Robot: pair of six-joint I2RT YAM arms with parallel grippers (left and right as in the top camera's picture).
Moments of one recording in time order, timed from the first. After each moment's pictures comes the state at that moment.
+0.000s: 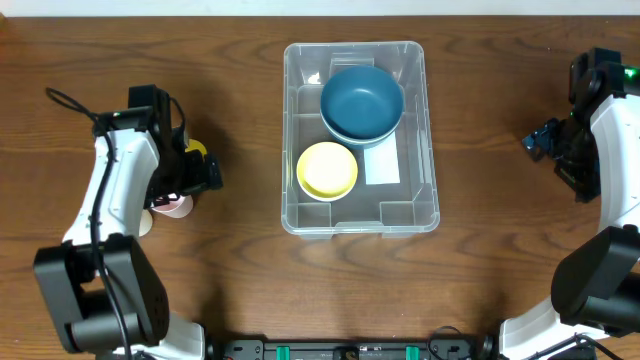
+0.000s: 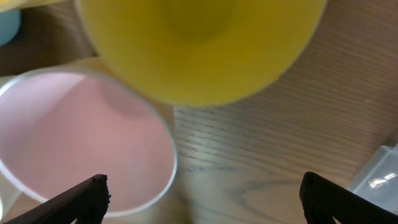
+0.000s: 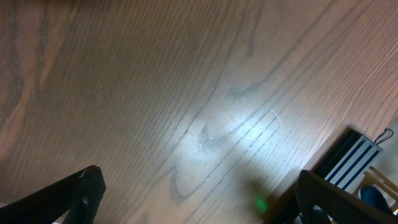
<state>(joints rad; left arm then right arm) 0.13 1.71 1.26 -1.13 0.06 -0.13 -0.23 1.79 1.62 -1.45 0.22 0.80</state>
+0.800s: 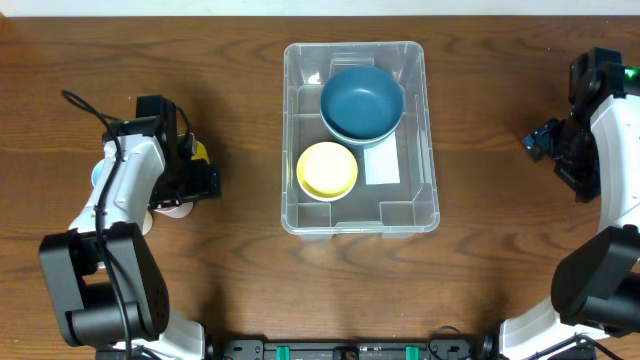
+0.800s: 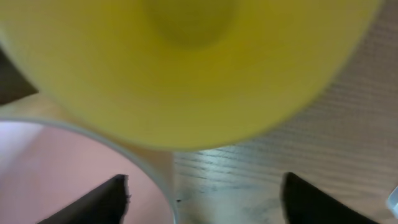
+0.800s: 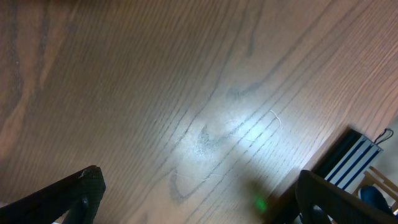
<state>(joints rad) 0.13 1.73 1.18 -1.03 0.05 -0.04 -0.23 1.79 1.62 -1.45 0.22 0.80</state>
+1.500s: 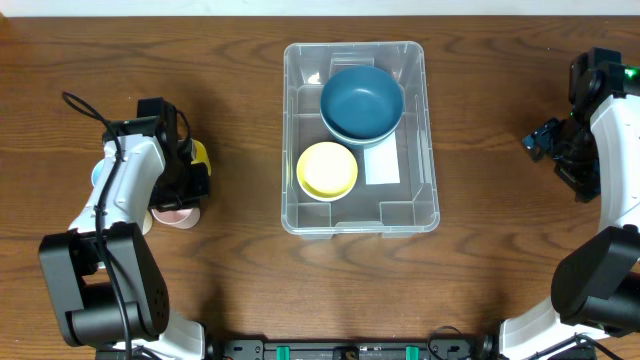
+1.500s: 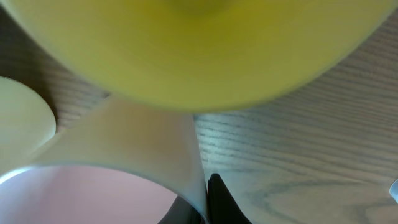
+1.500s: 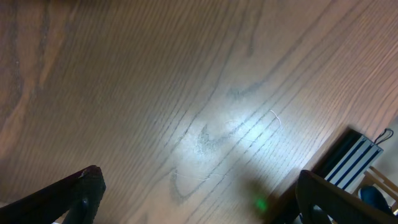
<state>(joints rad) 0.13 1.73 1.18 -1.09 0.04 -0.07 -0.23 1.79 1.62 -1.45 0.22 0.80</state>
